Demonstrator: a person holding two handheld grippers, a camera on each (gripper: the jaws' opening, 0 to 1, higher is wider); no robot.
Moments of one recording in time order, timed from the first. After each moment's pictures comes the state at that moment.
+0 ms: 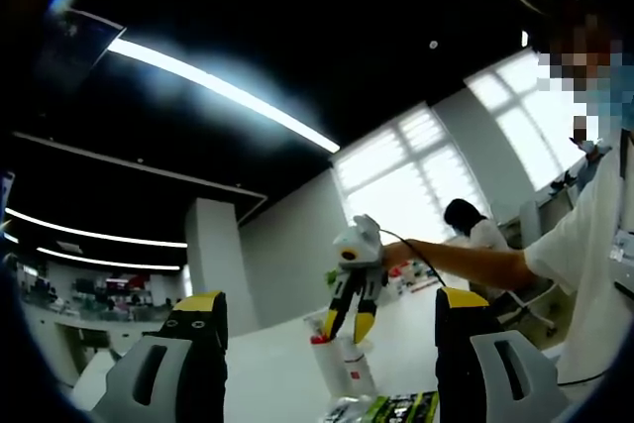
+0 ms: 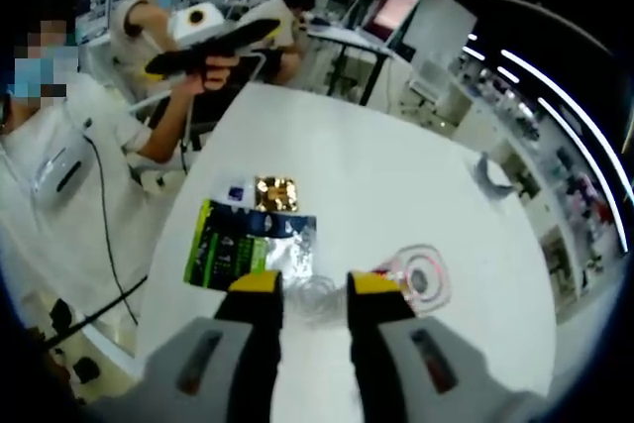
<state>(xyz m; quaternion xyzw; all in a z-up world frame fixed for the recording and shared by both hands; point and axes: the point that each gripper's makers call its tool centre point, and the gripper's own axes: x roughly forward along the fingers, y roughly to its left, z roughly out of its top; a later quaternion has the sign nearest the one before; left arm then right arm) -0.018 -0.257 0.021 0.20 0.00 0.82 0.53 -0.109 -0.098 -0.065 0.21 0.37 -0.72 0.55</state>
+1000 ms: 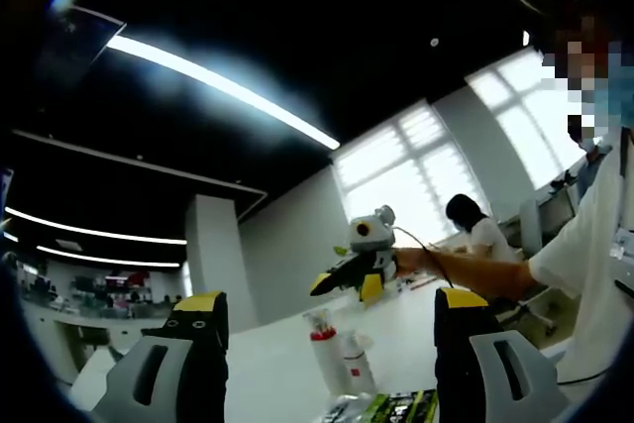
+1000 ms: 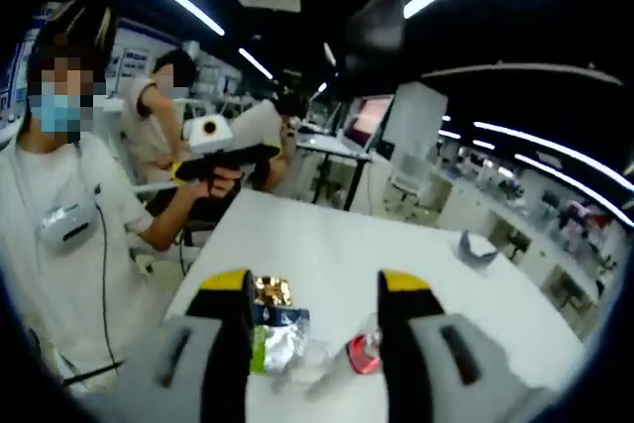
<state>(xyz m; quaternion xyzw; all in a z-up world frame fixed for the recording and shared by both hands) -0.021 -0.254 0.017 0.20 0.00 0.82 0.53 -0.094 -0.110 0.013 0.01 0.18 -0.78 0.60</state>
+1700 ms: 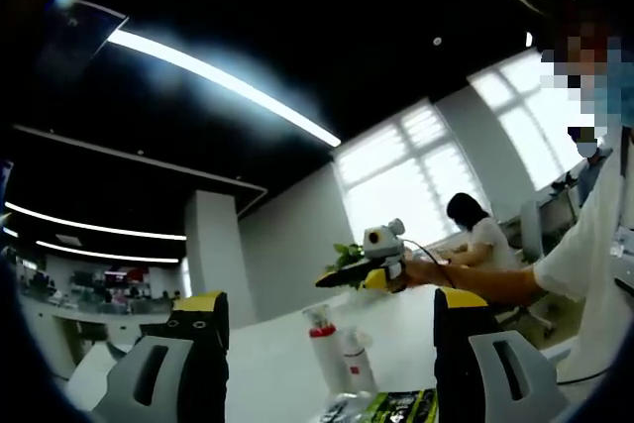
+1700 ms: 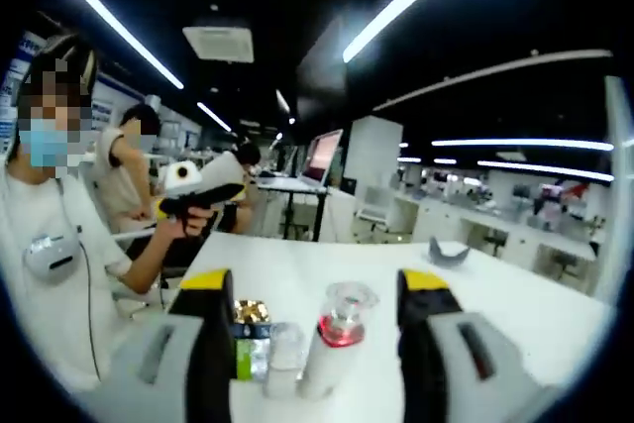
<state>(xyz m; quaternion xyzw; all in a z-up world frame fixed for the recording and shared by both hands) -0.029 -0.251 0.014 0.19 0.00 0.82 0.53 -0.121 -0.058 0.009 -0.03 0.09 -0.84 0.53</state>
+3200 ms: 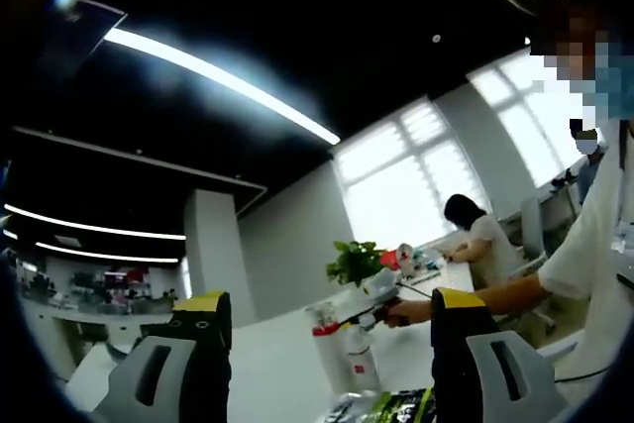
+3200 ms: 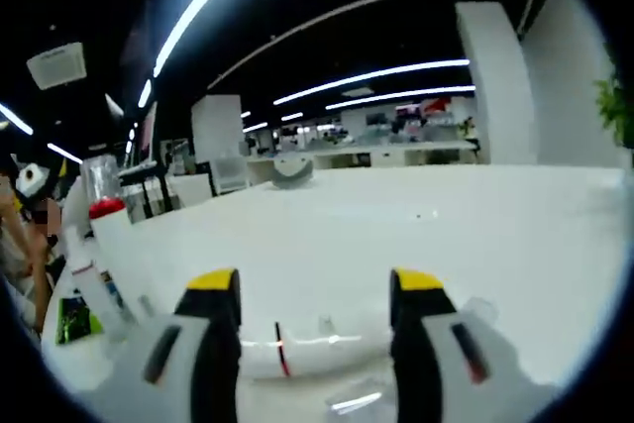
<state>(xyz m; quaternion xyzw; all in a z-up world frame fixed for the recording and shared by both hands) -0.034 -0.246 0.011 0.19 0.00 0.82 0.53 -0.228 0.088 -0.118 0.09 0.01 -0.97 0.21</state>
